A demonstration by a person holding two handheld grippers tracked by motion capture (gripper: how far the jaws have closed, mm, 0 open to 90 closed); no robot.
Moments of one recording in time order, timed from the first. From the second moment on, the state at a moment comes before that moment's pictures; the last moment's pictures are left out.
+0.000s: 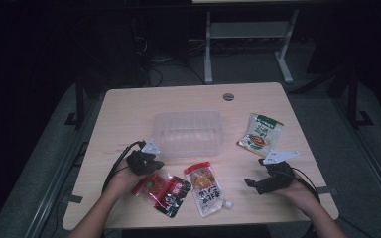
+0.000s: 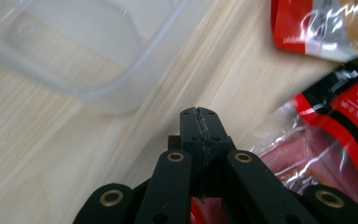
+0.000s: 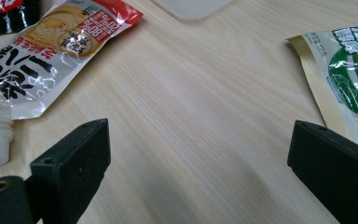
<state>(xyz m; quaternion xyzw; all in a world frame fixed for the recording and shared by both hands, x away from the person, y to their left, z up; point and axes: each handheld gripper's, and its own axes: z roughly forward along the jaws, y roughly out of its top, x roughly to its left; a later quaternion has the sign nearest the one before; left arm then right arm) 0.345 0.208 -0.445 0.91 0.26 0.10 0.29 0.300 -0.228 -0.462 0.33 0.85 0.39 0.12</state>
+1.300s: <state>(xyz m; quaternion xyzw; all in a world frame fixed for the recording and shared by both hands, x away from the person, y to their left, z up) 0.266 0.281 -0.425 0.87 0.34 0.11 0.33 0.299 -0.224 -0.460 0.34 0.85 0.39 0.11</state>
